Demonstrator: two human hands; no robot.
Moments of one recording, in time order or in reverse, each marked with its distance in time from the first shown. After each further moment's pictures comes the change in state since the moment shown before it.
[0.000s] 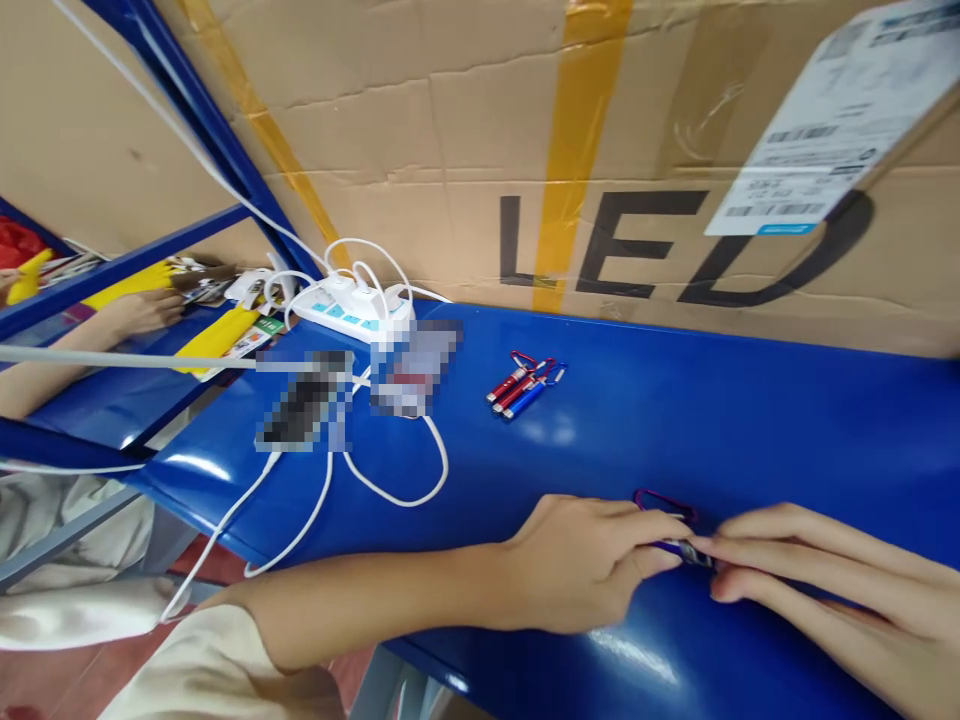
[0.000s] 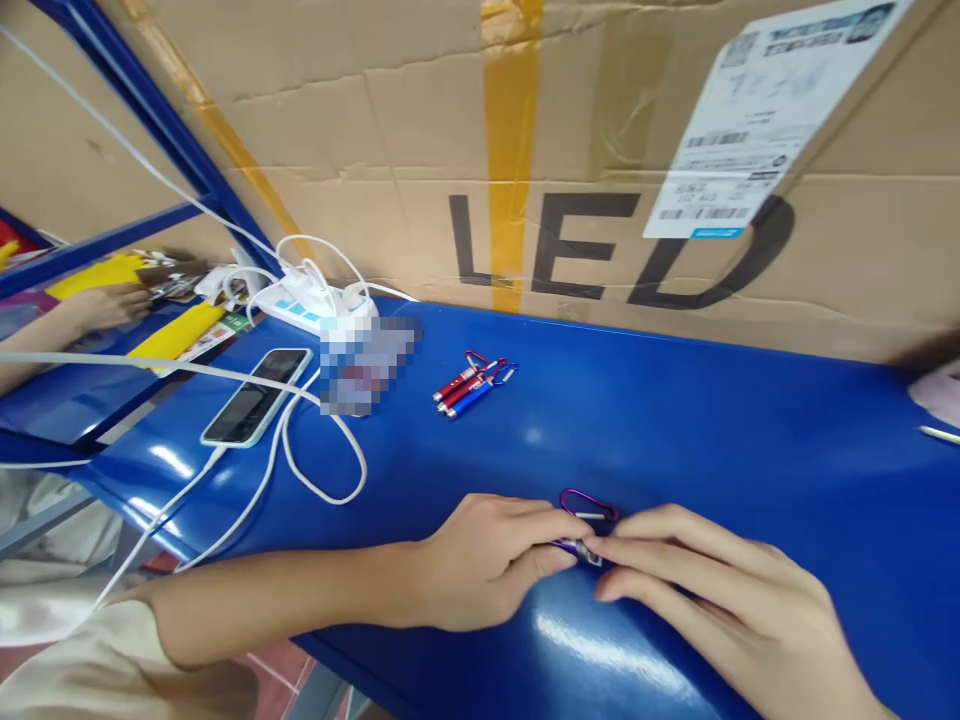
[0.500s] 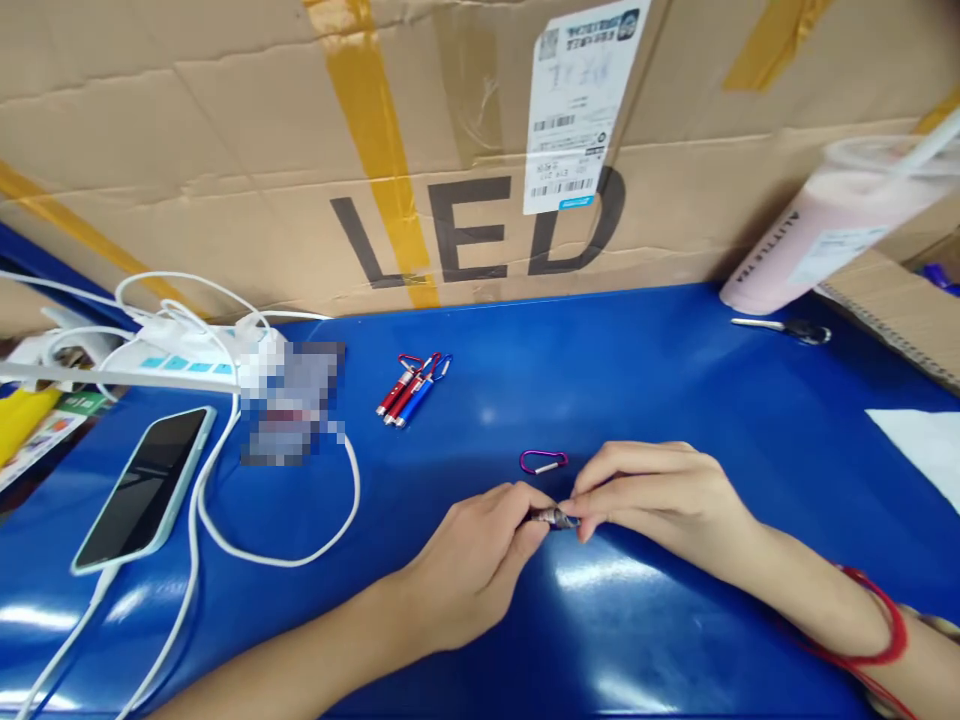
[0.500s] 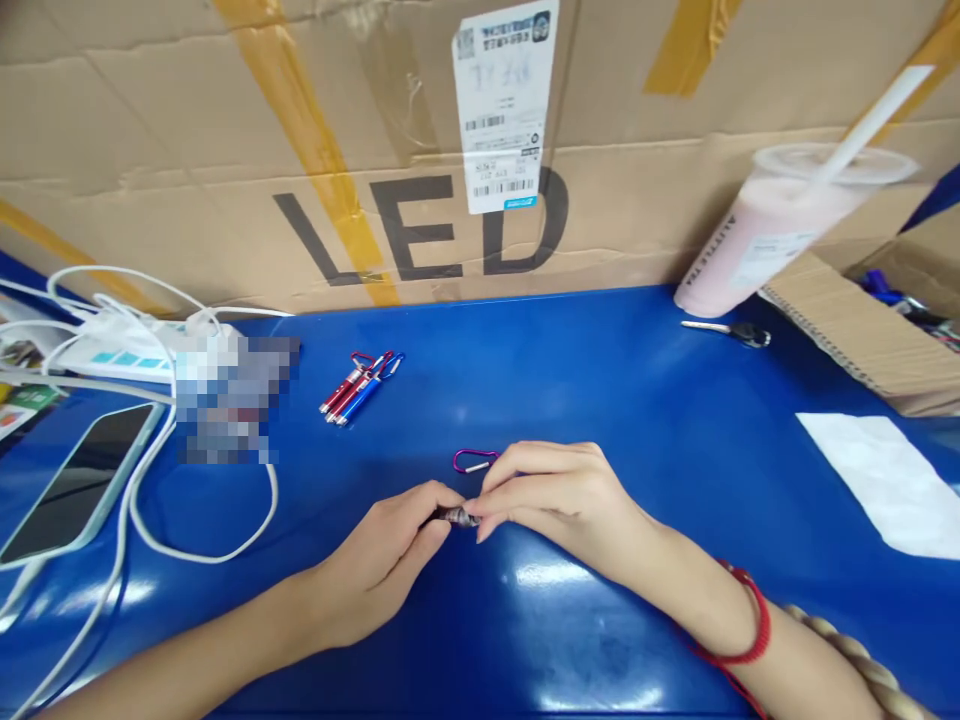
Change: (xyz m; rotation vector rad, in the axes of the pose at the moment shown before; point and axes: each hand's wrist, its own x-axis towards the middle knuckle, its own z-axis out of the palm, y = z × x) left_hand 0.003 0.004 -0.001 -0.123 -0.120 -0.048; right_hand 0.004 0.000 -0.004 0.356 -0.027 -0.078
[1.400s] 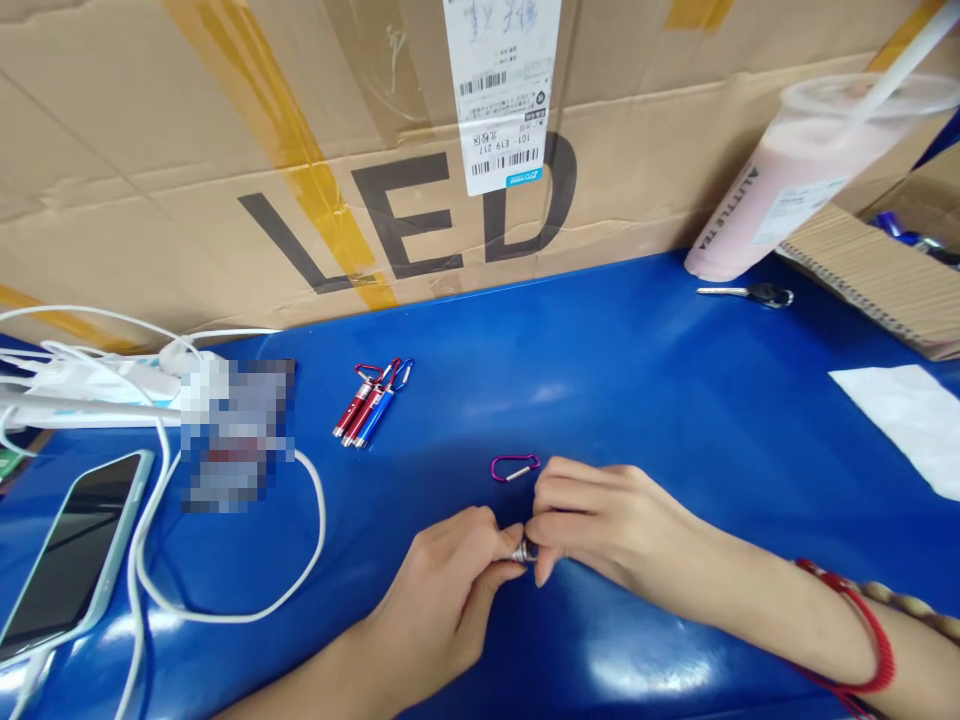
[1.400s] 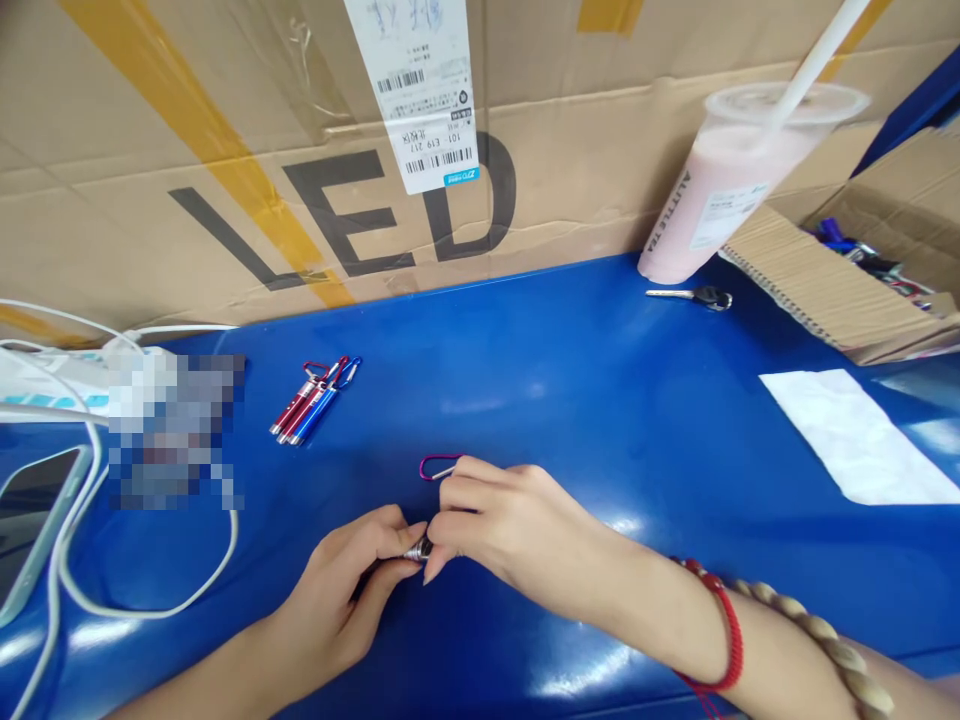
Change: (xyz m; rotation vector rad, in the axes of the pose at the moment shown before) left_hand 0.001 -0.011 0.011 0.006 0.181 0.276; right_hand 0.002 -0.012 0.005 -0.189 -0.195 0.118
